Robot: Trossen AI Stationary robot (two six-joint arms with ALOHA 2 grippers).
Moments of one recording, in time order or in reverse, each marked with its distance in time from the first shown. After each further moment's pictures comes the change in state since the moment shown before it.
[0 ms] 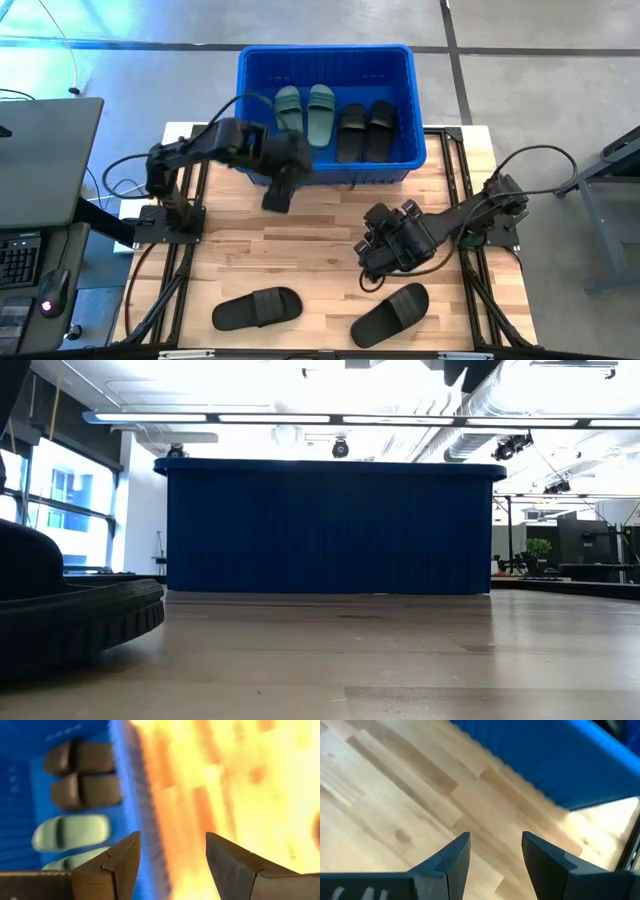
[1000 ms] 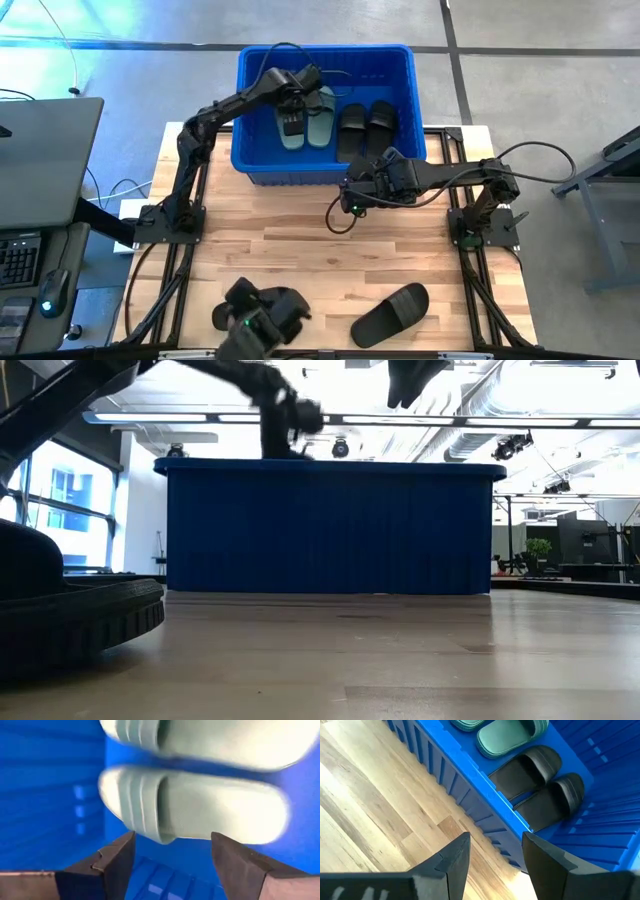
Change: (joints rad) left arm 0.657 0.302 -0.188 0.345 -0.221 0.251; right arm -0.334 -0.002 0.125 0.081 0.055 -0.606
